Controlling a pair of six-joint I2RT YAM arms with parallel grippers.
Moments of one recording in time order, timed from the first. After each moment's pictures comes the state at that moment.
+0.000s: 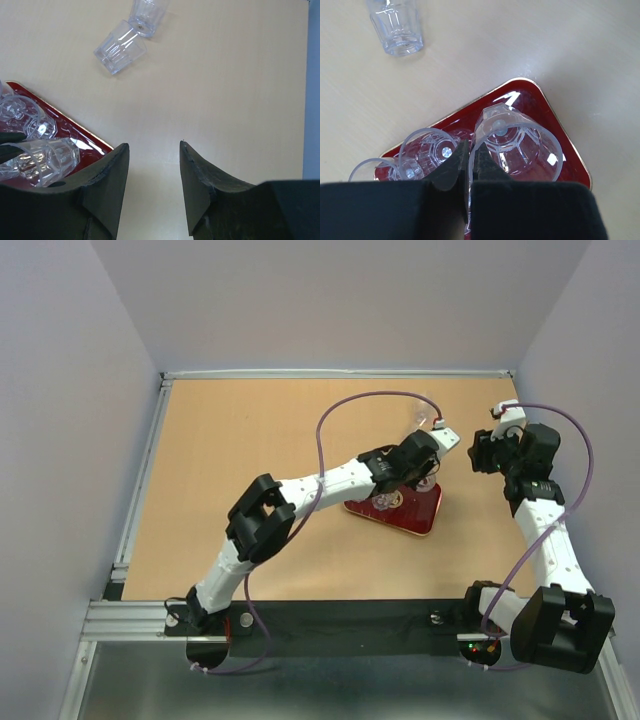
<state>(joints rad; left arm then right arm) -1.06 2.15 1.84 -0.32 -0.21 -0.03 -0.21 1.07 0.80 -0.17 -0.37 -0.24</state>
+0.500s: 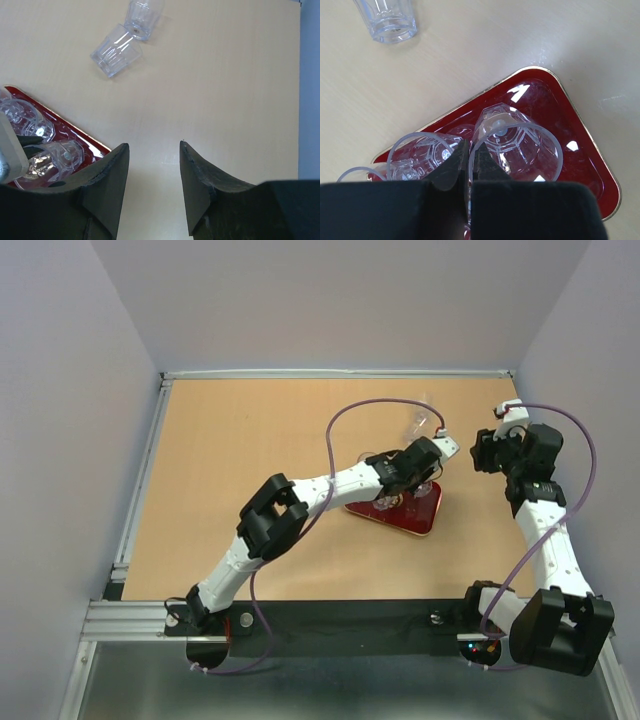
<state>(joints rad) -1.07 2.24 1.89 -0.35 -0.24 0.01 -0.22 1.05 0.80 -0.17 -0.36 -0.23</state>
